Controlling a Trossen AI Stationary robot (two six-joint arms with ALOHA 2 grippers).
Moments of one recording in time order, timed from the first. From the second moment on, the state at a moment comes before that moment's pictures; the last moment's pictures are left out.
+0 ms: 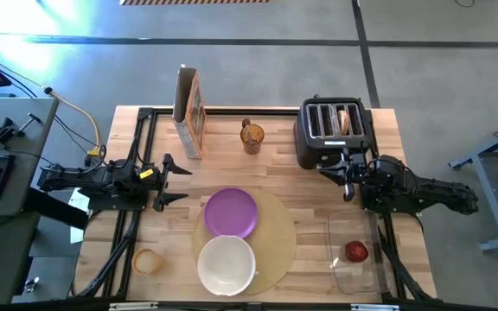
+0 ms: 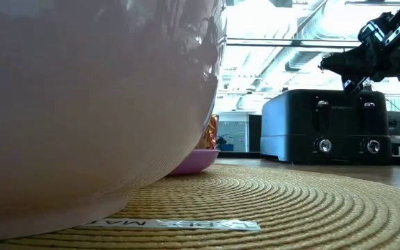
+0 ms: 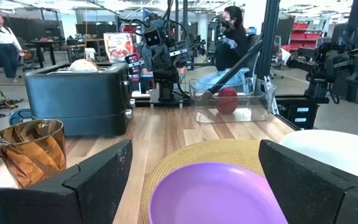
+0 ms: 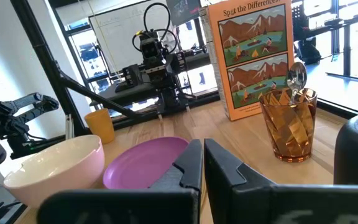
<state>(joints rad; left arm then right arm) -0.07 0.01 0.01 0.01 -0.01 0.01 -0.20 0.01 0.01 0.03 -0.12 0.26</state>
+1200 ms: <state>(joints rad) -0.07 0.01 0.01 0.03 -0.08 -0.10 -0.20 0.01 0.01 0.03 -0.09 0.22</state>
